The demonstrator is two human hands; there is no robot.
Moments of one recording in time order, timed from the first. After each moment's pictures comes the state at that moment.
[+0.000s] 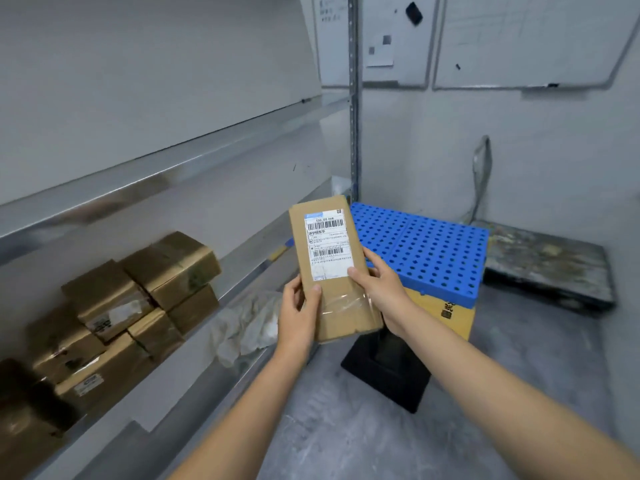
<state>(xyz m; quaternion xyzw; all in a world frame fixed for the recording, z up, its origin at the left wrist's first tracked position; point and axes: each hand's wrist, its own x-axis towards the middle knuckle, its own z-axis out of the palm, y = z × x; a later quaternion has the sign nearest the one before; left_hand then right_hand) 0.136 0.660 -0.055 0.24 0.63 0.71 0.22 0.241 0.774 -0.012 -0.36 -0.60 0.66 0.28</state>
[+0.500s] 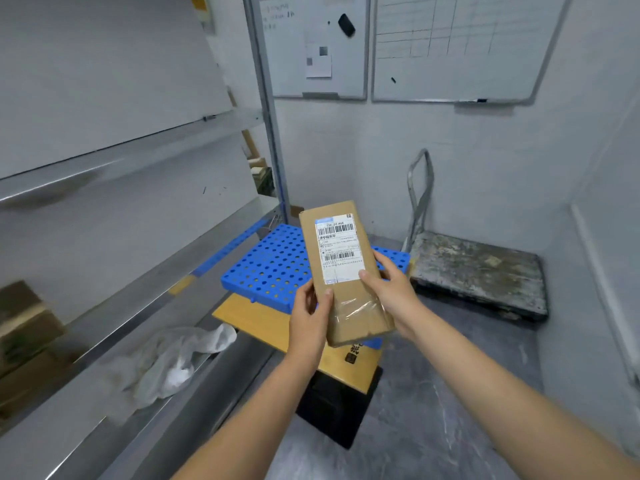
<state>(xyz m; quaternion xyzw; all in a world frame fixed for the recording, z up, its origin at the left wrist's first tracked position) 0.300 0.937 -0.051 0.27 0.62 0.69 0.28 0.408 1.044 -0.008 -0.40 -0.58 0.63 0.31</state>
